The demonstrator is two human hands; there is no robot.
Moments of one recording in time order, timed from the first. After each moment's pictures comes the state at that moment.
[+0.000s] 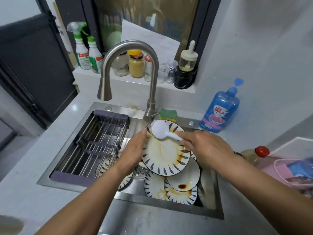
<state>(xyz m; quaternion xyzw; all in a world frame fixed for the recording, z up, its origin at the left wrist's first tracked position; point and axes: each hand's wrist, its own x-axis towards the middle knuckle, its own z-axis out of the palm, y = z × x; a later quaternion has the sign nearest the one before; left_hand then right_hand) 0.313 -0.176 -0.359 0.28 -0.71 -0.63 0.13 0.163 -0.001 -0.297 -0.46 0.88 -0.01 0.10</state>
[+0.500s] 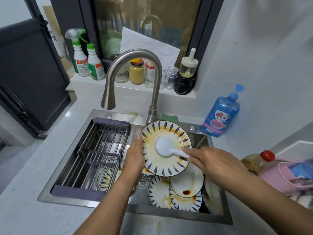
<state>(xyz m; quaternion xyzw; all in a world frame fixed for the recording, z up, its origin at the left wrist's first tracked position) 0.312 -0.196 -0.369 0.35 -0.56 -0.73 0.19 0.193 0.001 -0.293 -0.43 0.89 0.01 0.13</state>
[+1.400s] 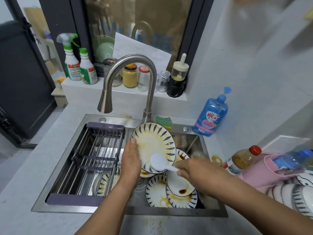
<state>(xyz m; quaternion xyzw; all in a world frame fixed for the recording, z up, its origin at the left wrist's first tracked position) 0.323 -0.203 -0.385 0.34 -0.59 -0.70 0.24 0.246 -0.022 -0.285 -0.38 0.89 0.03 0.24</state>
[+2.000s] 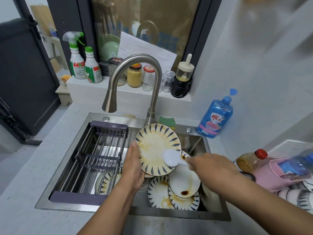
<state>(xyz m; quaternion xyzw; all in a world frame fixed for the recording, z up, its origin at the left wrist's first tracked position) 0.322 -0.207 -0.379 0.37 -0.34 -0.84 0.18 0.237 -0.030 -0.270 -0.34 0.90 0.16 0.20</state>
